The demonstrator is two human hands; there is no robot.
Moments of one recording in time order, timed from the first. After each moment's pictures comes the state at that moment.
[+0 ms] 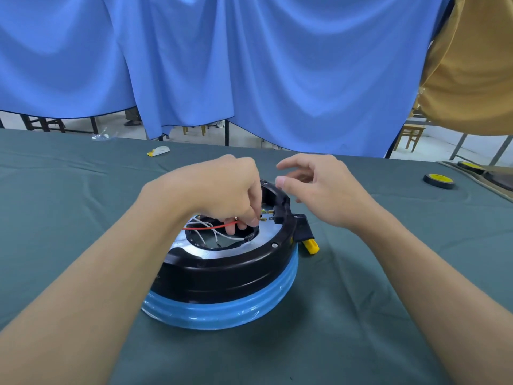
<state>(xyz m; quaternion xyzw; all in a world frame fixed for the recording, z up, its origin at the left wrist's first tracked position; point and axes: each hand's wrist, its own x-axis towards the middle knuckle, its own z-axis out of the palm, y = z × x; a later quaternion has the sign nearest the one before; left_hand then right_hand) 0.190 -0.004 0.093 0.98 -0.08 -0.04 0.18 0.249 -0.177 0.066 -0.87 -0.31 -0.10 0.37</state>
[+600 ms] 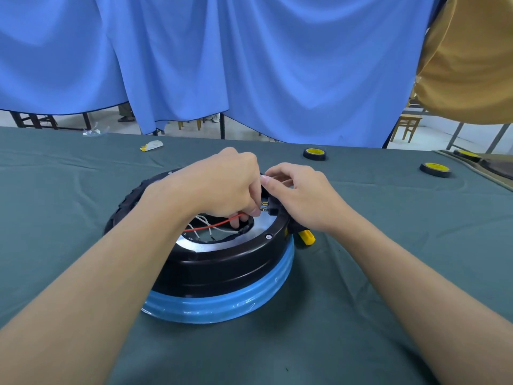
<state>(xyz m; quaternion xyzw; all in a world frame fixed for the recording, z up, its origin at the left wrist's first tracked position) 0.196 -0.013 0.084 0.98 -0.09 0.00 0.16 0.254 -0.163 0.040 -0.88 -0.29 -0.08 0.37</state>
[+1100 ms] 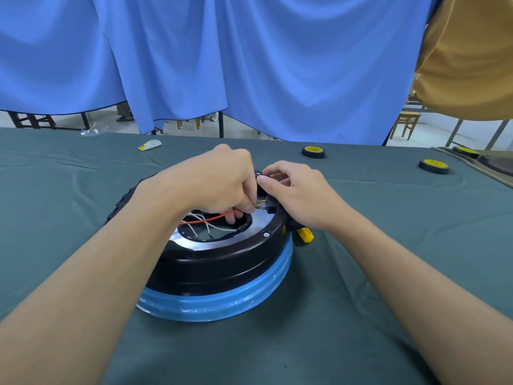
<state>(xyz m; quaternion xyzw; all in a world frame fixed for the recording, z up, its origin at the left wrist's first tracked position) 0.198 -0.008 0.084 0.98 -0.08 0.00 0.18 0.253 -0.162 0.040 -0.88 -0.28 -0.07 0.38</state>
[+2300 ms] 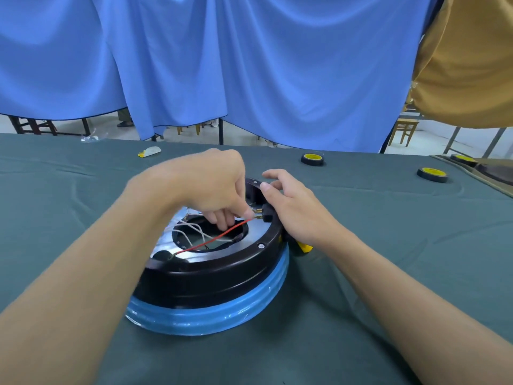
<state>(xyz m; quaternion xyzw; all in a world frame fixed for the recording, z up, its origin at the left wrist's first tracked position) 0.197 -0.001 0.096 0.98 -0.05 -0.06 0.20 0.252 -0.155 0.029 -0.86 -0.26 -0.02 0.45</state>
